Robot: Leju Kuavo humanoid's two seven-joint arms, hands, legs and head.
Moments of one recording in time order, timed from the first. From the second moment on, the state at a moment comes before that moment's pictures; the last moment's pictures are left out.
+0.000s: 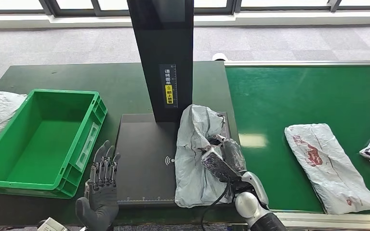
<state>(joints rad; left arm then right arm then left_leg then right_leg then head) 0.19 0.10 -0.54 -1.91 -0.03 0.35 -0.49 -0.21 0.03 0.46 -1.14 0.35 -0.25 -0.21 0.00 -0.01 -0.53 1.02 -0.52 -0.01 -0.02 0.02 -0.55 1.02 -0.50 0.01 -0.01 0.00</state>
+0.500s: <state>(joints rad) 0.15 0.06 -0.54 -1.89 -0.06 0.30 -0.44 -0.19 0.03 0.44 -1.22 0.26 -0.22 -0.22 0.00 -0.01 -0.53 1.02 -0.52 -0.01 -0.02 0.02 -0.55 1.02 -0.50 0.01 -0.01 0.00</state>
